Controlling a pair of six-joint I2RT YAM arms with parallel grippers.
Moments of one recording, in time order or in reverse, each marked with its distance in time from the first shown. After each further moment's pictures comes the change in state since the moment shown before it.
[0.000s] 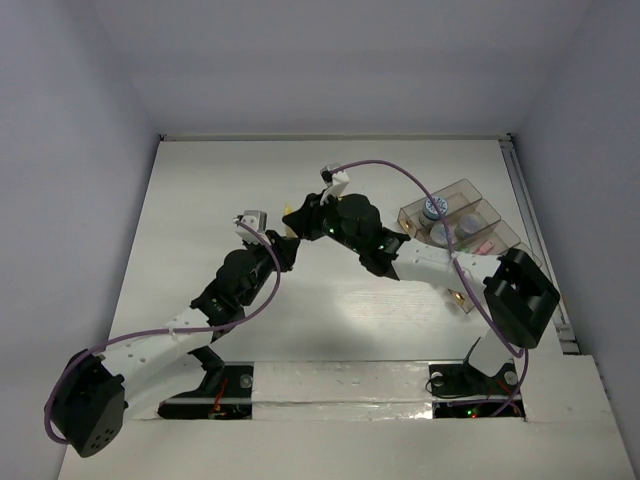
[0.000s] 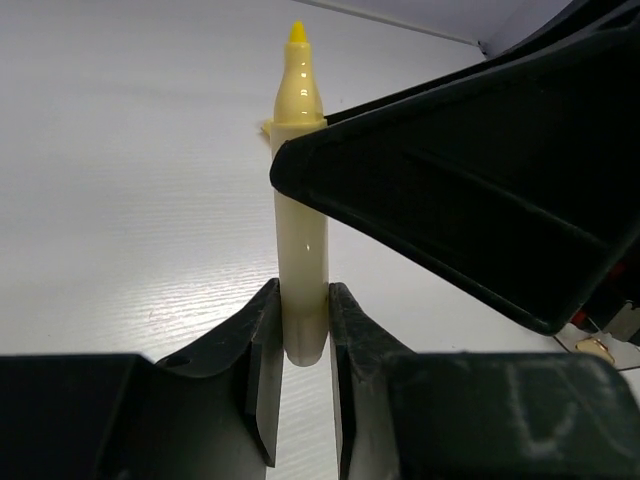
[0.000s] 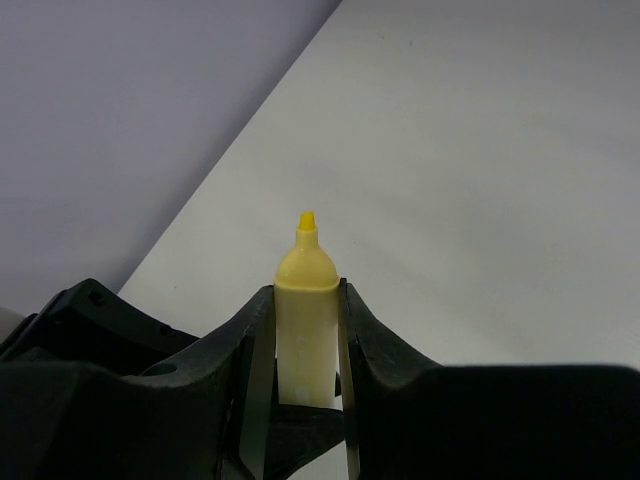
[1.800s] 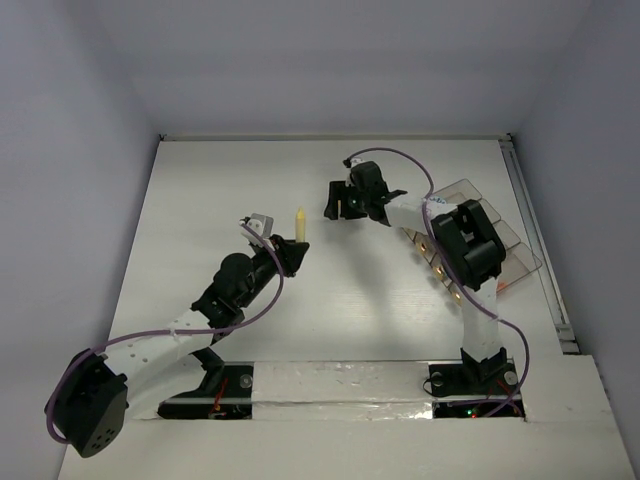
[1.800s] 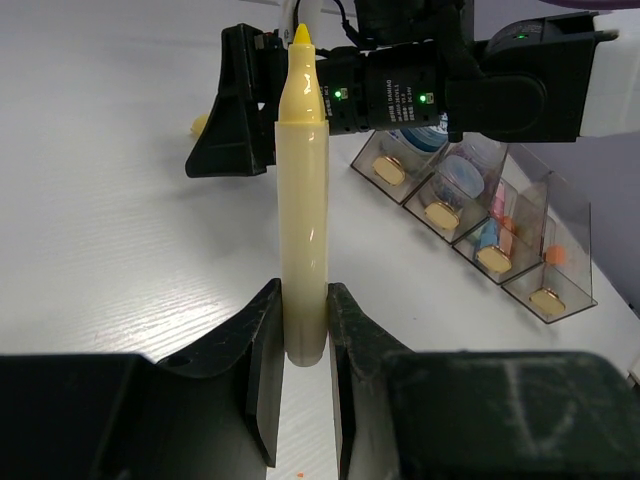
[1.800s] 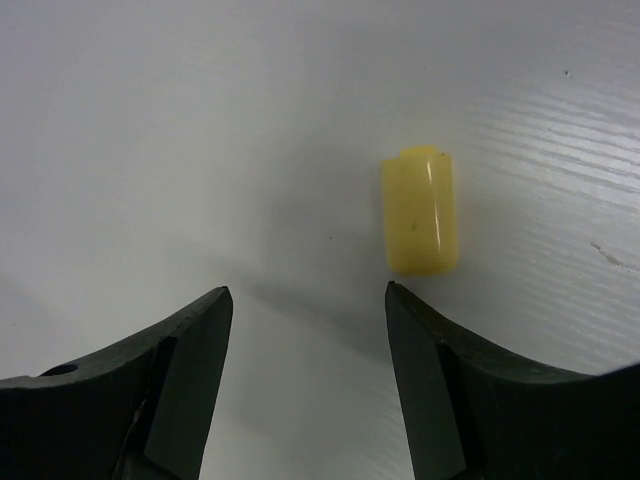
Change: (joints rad) left arm 0.010 0.000 -0.043 0.108 0.167 0.037; right arm -0.380 0.476 0.335 -0.428 -0.209 -0.136
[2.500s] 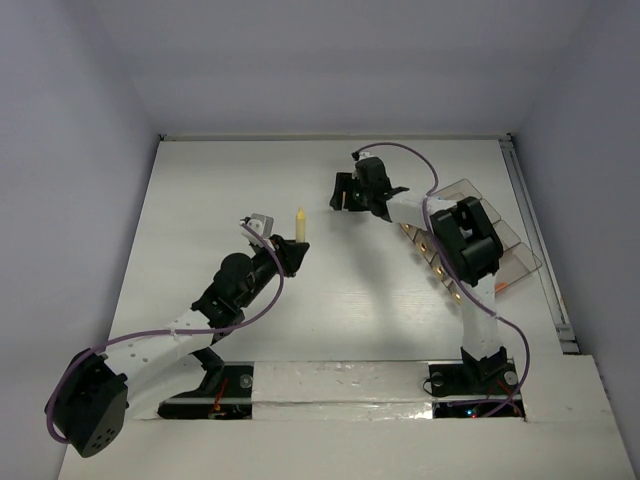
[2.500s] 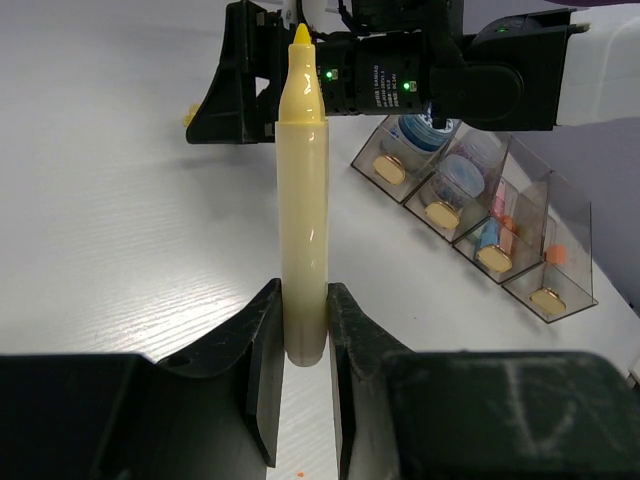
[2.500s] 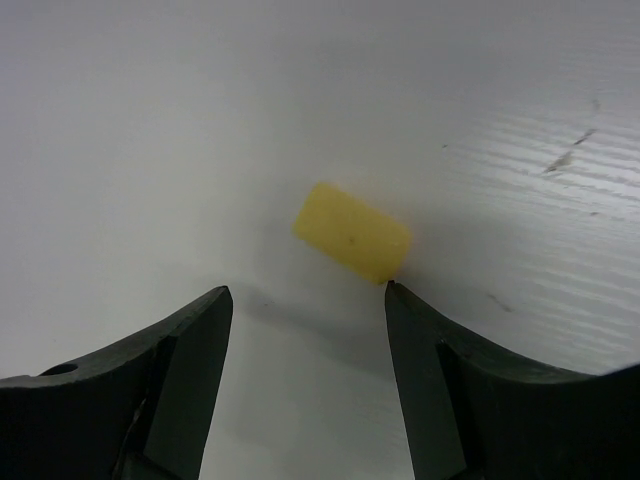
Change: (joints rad) left arm 0.000 0.002 0.000 0.000 0.001 0.000; right arm -0.034 0.050 0.047 0.050 0.113 0.038
